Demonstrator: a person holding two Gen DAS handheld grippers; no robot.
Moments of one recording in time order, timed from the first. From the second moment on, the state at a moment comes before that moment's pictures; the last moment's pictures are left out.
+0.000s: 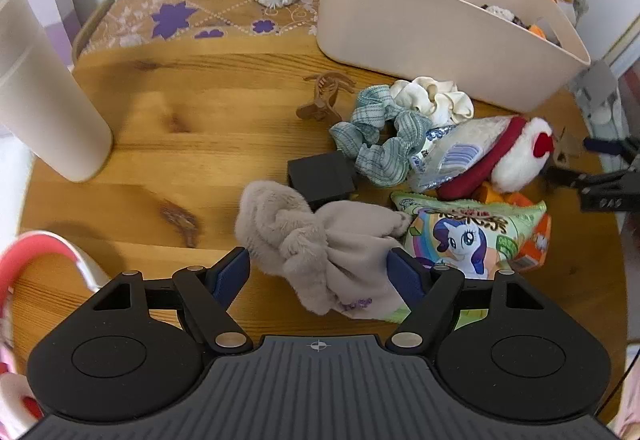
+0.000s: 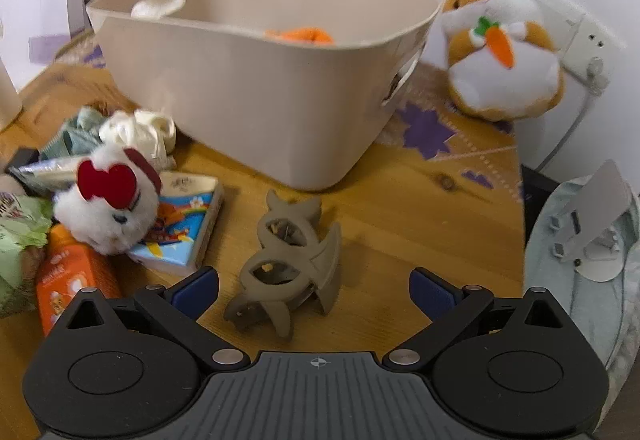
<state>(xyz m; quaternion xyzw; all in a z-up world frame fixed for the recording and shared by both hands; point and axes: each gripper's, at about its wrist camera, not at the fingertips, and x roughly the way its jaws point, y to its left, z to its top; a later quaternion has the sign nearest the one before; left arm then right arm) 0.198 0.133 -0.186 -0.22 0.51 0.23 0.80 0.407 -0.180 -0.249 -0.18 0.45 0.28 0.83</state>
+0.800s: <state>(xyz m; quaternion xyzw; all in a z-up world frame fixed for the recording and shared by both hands) 0.200 0.142 -0.205 -0.30 0.47 0.24 0.80 0.410 -0.166 -0.252 -0.19 0.44 0.31 0.82</state>
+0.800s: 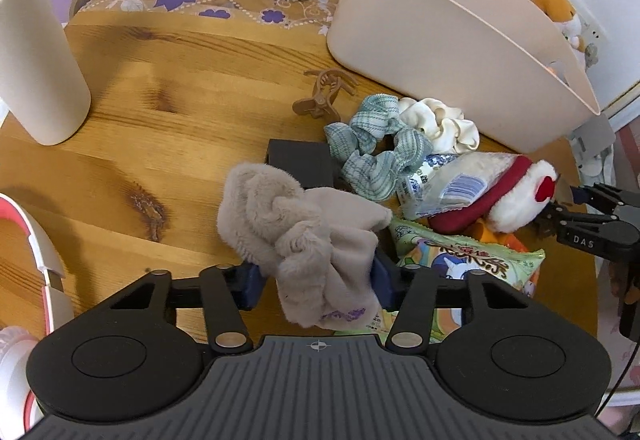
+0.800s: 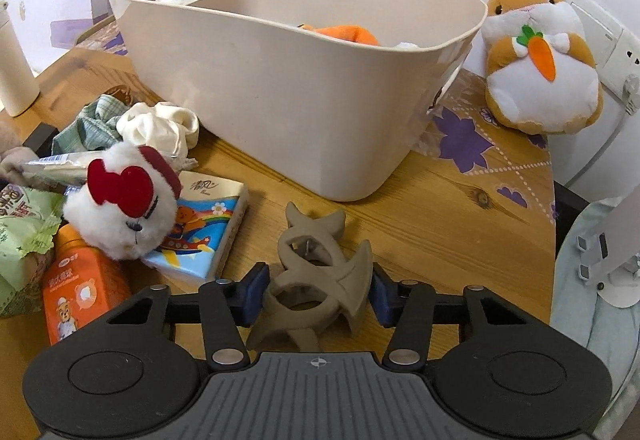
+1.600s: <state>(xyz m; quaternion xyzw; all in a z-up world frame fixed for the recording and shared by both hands) 0.216 0.128 -0.136 -0.25 0.40 0.21 0.86 0.400 -0.205 -0.191 -0.14 0.40 0.33 0.84</state>
